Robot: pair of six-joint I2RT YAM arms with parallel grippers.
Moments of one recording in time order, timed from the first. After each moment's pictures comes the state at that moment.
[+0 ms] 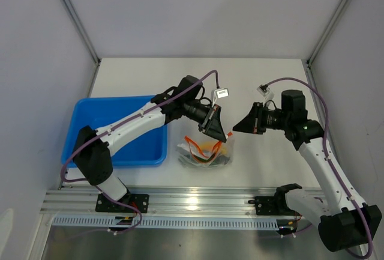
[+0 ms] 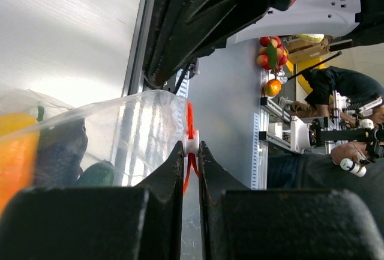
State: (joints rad) left arm -0.78 1.61 1.36 -0.43 1.00 -0.37; right arm 0.23 0.99 0.94 -0.55 -0.85 0.48
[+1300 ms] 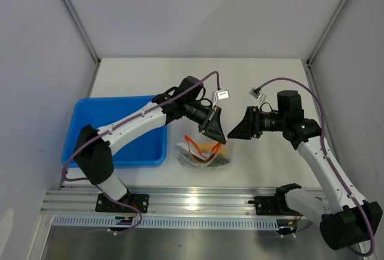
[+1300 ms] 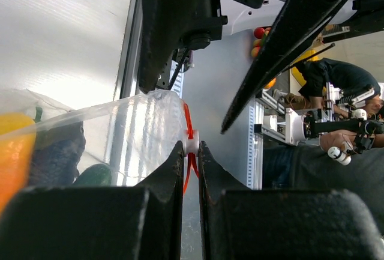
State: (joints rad) left arm -0.78 1.62 1.36 -0.45 1.03 -0.36; right arm 0.27 1.01 0.94 -0.57 -1.01 0.36
